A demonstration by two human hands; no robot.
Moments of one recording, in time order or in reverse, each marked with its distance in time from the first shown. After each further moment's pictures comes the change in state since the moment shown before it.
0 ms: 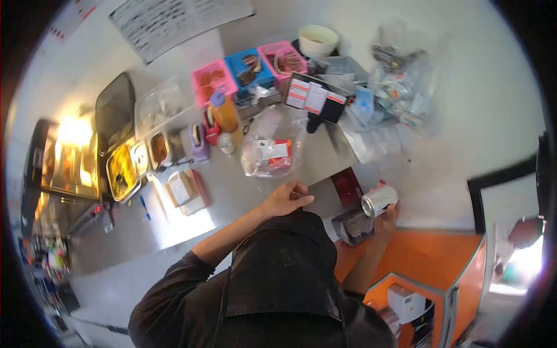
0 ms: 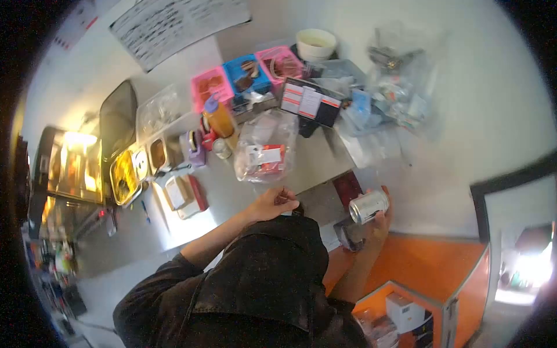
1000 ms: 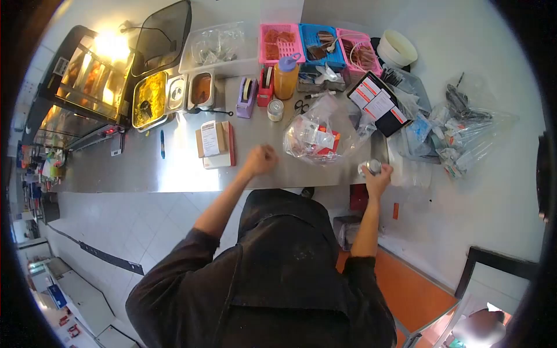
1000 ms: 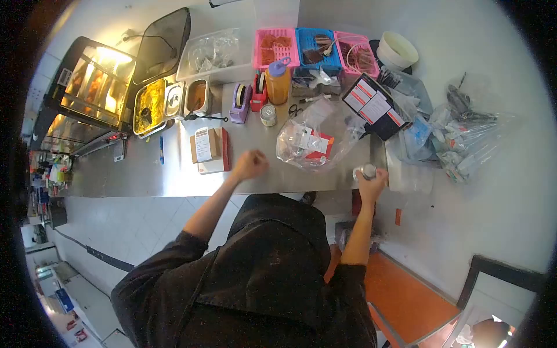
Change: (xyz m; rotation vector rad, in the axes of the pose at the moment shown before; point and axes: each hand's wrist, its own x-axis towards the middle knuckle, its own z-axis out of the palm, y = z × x) left_hand -0.046 -0.146 -0.138 0.302 0.649 -0.244; right_hand 0.124 0.214 -0.025 -1.321 -0.021 0.049
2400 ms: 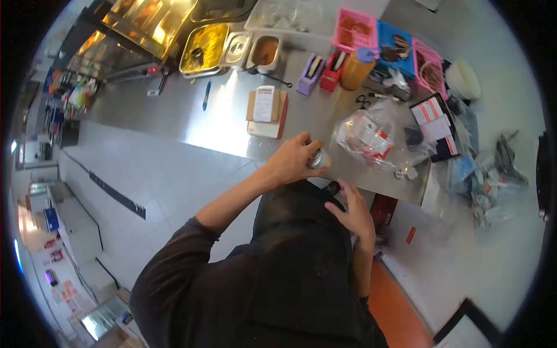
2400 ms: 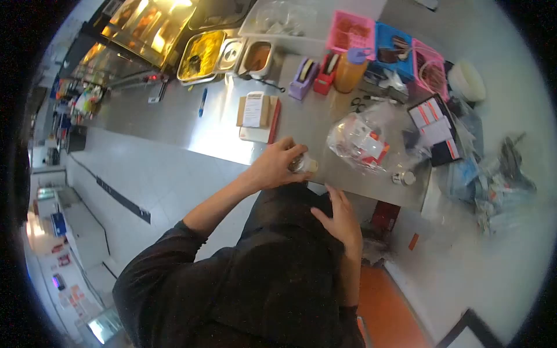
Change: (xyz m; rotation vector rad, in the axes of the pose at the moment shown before) left_hand -0.109 0.082 -0.070 0.222 0.128 0.275; right_hand -0.139 -0.213 0.007 -0.046 -1.114 -0.328
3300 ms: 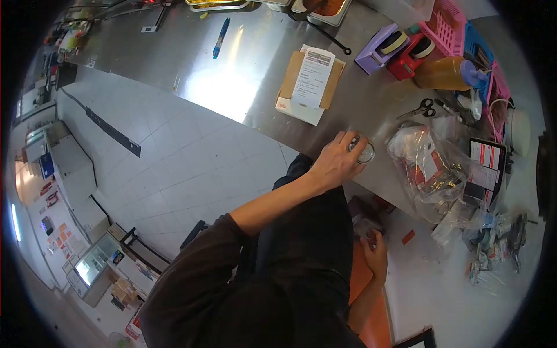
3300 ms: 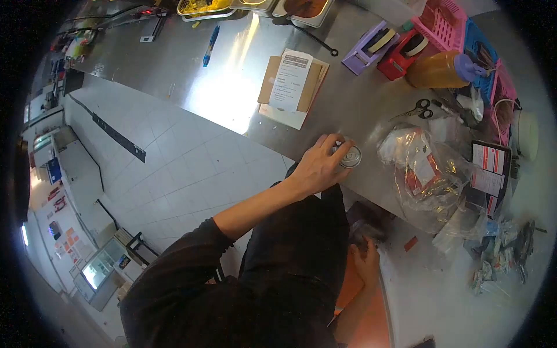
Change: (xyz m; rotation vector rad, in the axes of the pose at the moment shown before) left_hand 0.014 -0.101 0.111 -0.148 0.300 -0.178; right_hand -0.056 0.116 0.034 -0.029 -0.156 0.508
